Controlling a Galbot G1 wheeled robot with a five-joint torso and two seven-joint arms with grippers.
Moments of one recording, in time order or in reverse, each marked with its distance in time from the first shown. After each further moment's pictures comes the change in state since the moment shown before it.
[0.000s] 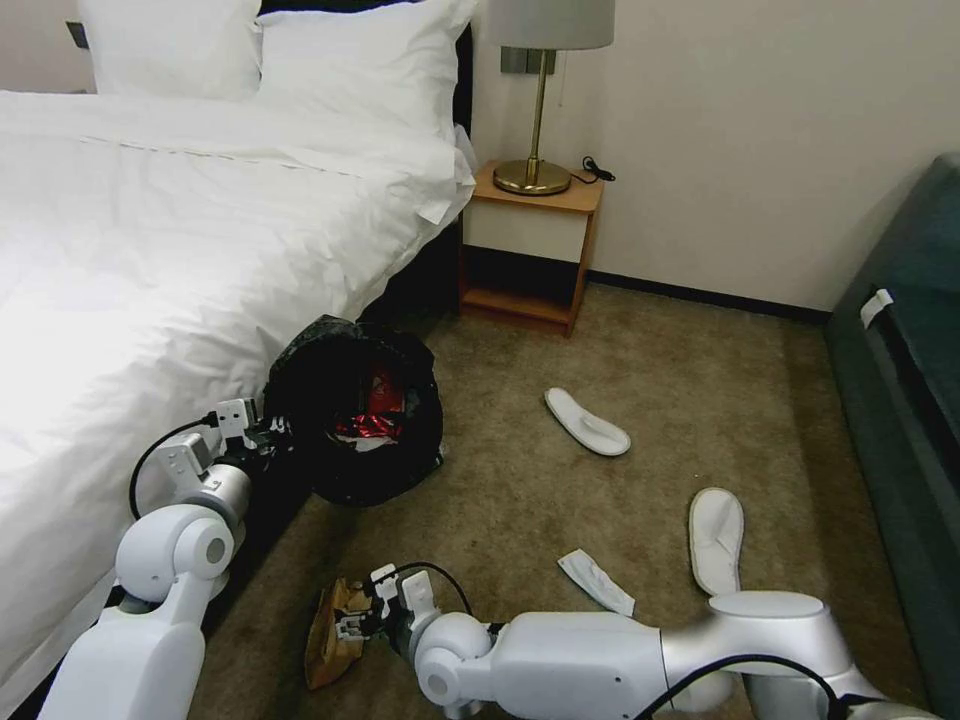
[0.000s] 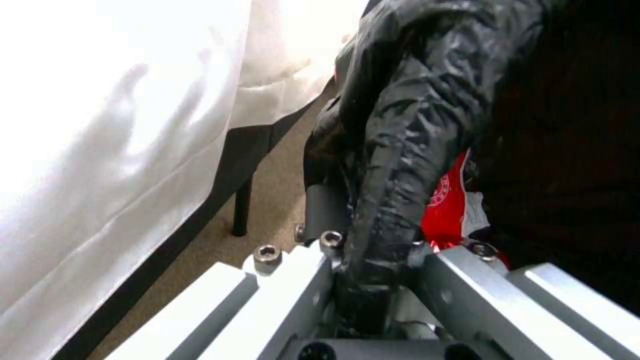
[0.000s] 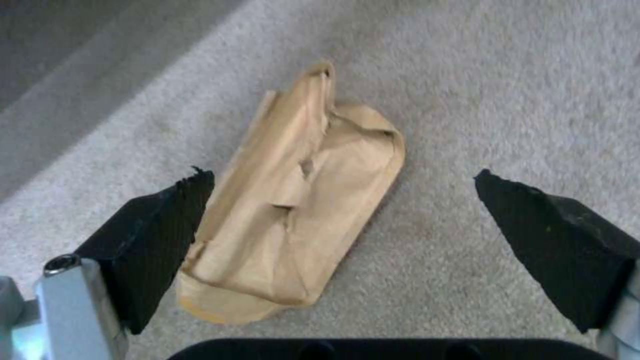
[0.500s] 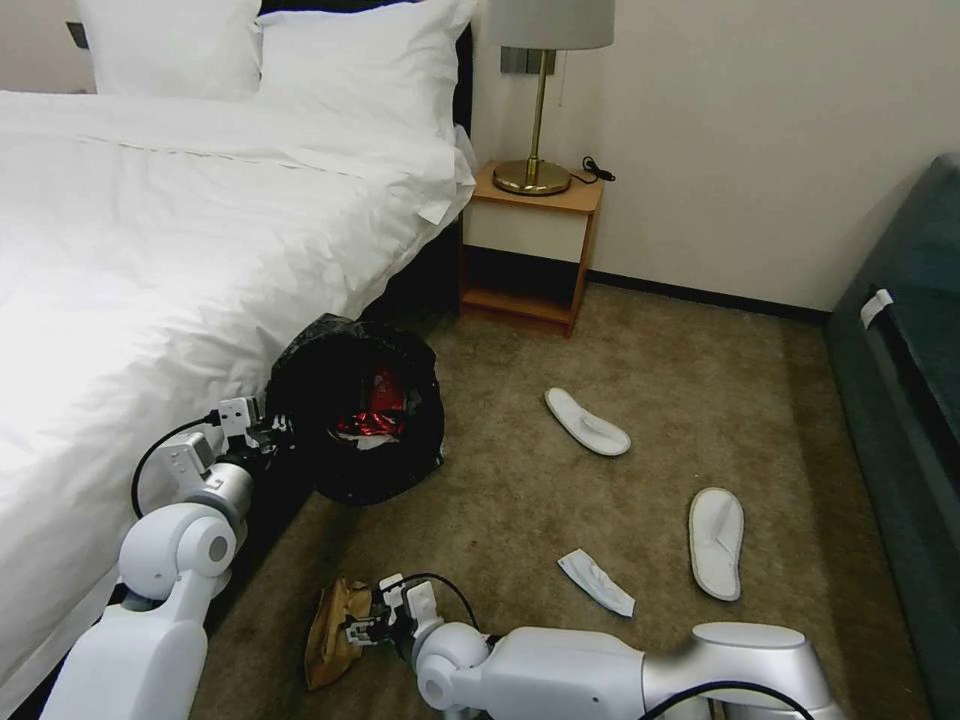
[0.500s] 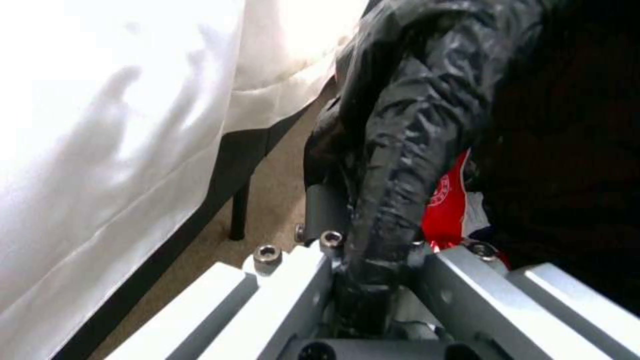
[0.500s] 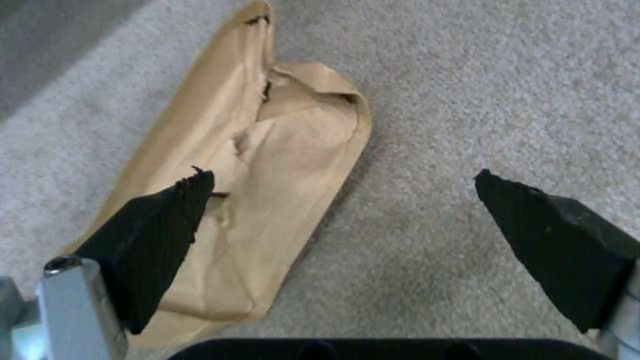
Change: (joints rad) left arm -0.008 0.001 0.006 0.014 0.006 -0.012 0.010; right arm -0.060 0.071 0.039 -0.193 -0.061 0.010 -0.076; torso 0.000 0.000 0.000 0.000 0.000
